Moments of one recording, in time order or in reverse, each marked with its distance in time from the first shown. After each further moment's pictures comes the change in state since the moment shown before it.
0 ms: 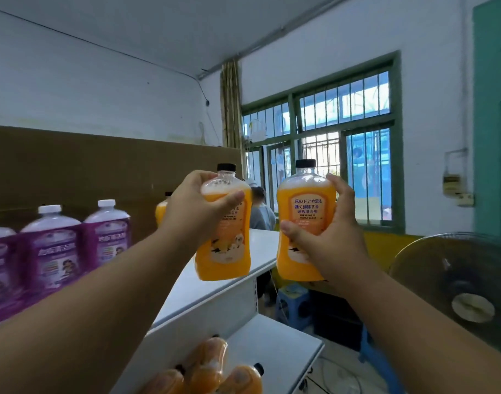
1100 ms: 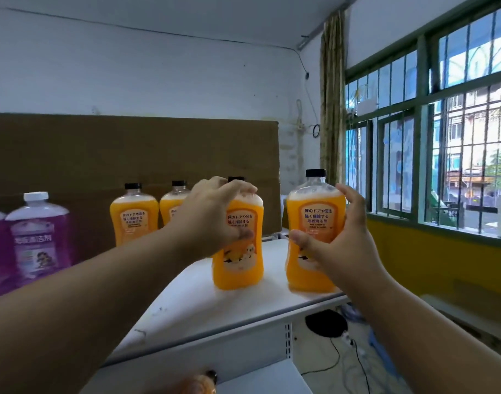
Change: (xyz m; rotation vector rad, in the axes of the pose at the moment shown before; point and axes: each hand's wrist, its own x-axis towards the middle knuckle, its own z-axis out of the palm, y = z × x) left_hand 0.141 -0.108 0.178 0.967 -0.045 0.061; right_hand 0.199 0.294 0.059 0.279 -0.332 -0.004
